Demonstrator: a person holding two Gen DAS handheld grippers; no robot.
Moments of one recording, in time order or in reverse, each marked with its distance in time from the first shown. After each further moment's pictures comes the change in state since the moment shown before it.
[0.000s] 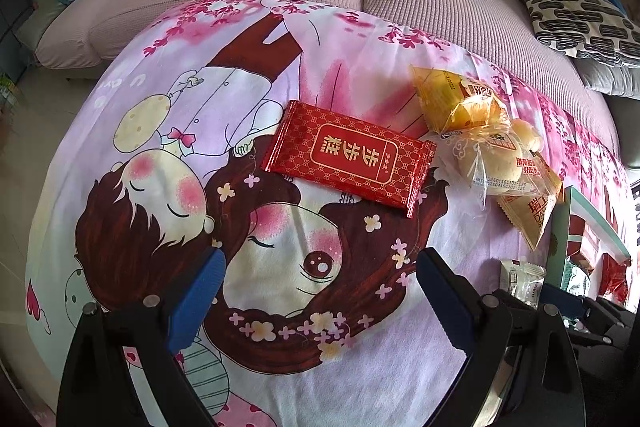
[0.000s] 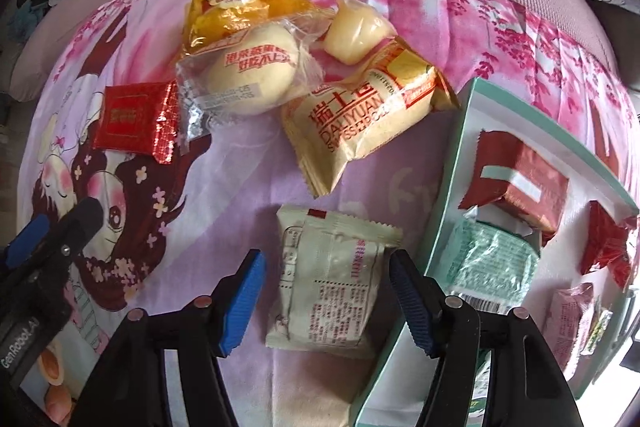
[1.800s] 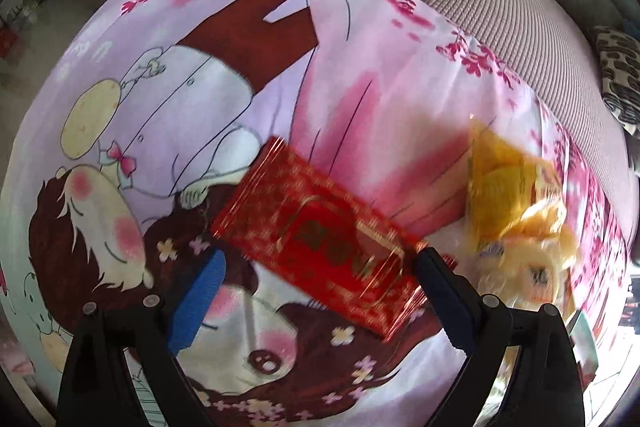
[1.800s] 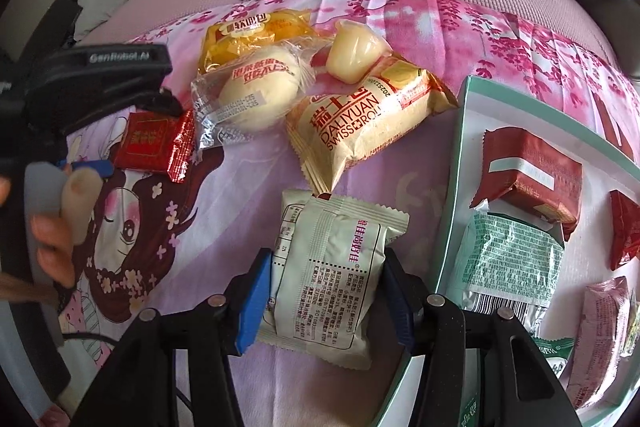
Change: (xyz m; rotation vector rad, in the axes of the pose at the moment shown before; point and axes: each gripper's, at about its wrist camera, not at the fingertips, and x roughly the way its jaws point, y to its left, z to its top) left arm 0.072 -0.002 0.070 -0.236 0.162 0.017; right arm -0.005 -0.025 -0.023 0.029 -0.201 0.082
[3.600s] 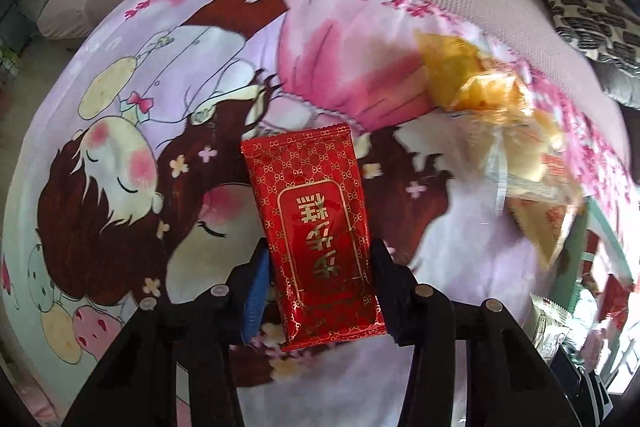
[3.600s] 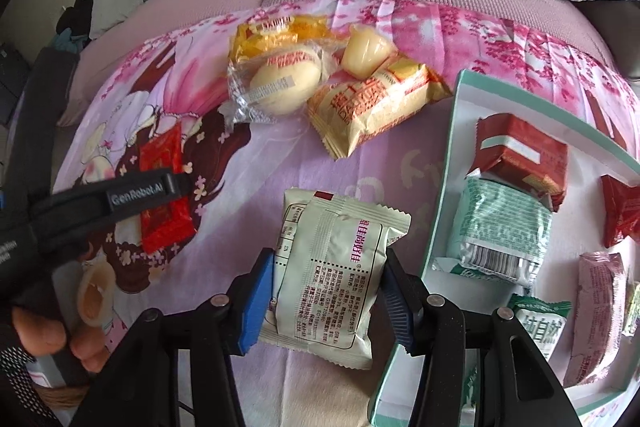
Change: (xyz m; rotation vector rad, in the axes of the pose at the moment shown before) left arm -0.009 -0.042 -0.084 0.172 -0.091 -0.031; right arm -0.030 0.003 -0.025 -0.010 -0.046 0.028
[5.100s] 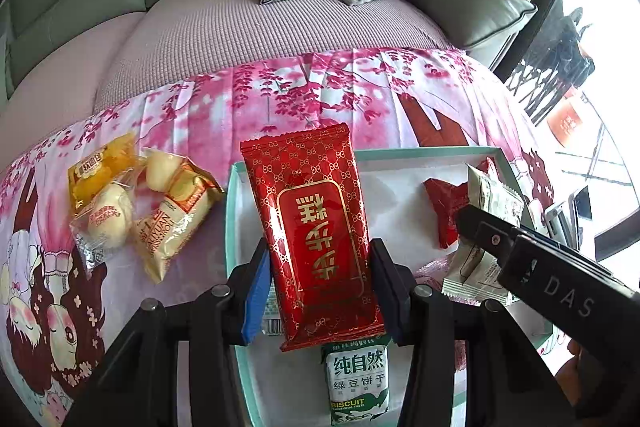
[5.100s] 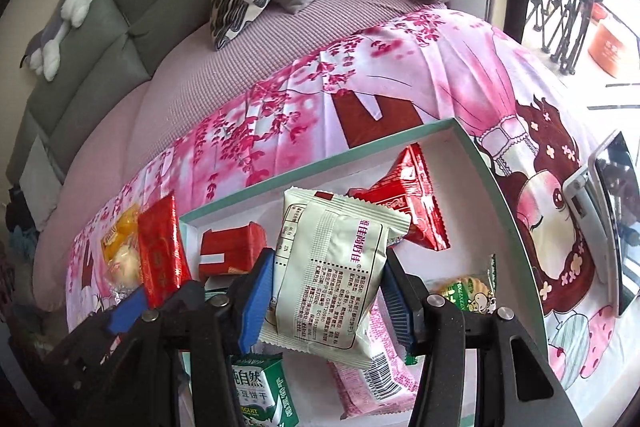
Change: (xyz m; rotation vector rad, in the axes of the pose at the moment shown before) left arm -0.092 -0.202 -0.074 0.621 -0.130 -0.270; right arm -0.082 -0.219 0.008 0.563 -0.198 -0.110
